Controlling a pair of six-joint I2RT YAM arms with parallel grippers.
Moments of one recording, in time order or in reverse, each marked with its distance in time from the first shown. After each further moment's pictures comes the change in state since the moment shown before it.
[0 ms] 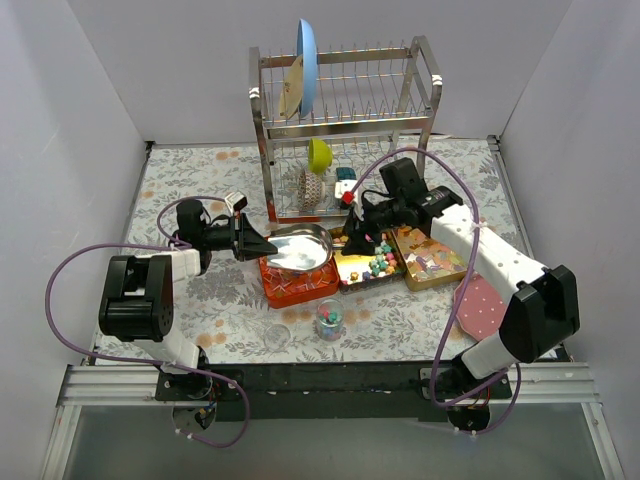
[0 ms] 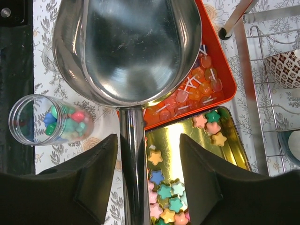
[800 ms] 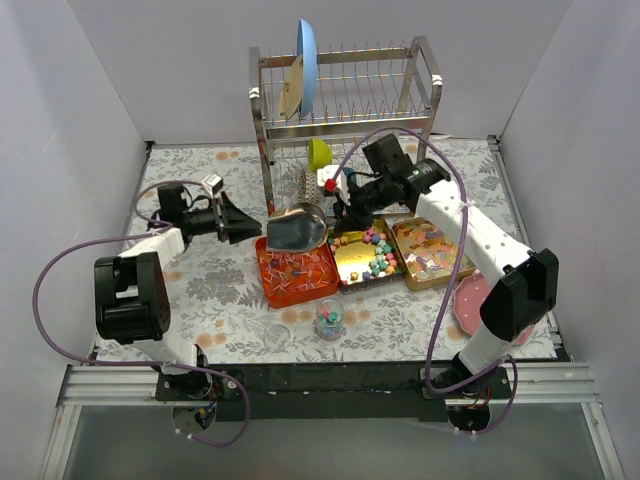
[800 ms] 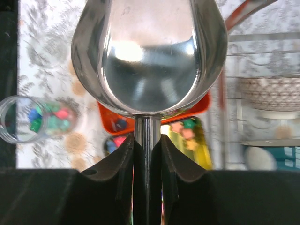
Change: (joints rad) left arm 0.085 0.000 0.193 -0.445 -0.050 0.314; right arm 0.041 0.127 0.242 -0.177 0.045 -0.106
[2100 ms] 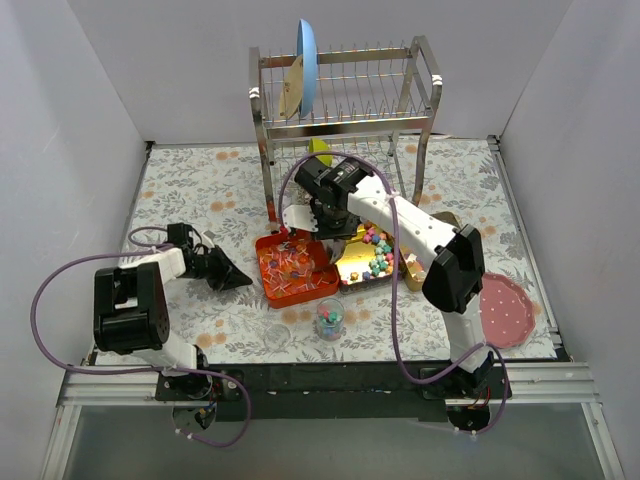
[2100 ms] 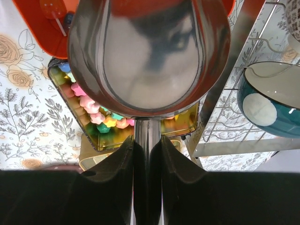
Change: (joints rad) left arm 0.071 -0.078 -0.172 -0.562 -0.655 0.292; right arm 0.237 0.400 0.495 -0.534 0.770 -0.142
